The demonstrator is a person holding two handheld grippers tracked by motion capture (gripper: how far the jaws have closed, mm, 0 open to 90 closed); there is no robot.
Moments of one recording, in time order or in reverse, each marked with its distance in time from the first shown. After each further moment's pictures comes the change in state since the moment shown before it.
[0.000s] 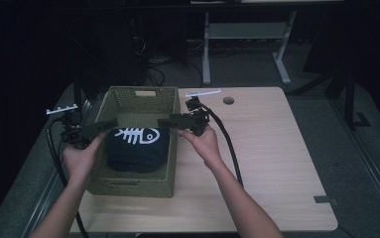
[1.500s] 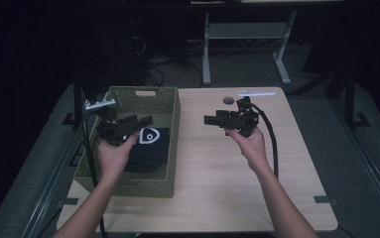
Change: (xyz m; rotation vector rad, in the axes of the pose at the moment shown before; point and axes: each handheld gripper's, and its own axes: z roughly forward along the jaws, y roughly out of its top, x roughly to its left) left arm -0.081 -0.007 0.049 0.021 -0.110 0.114; right arm -0.037 -0.019 -0.119 -0.098 -0.127 0.003
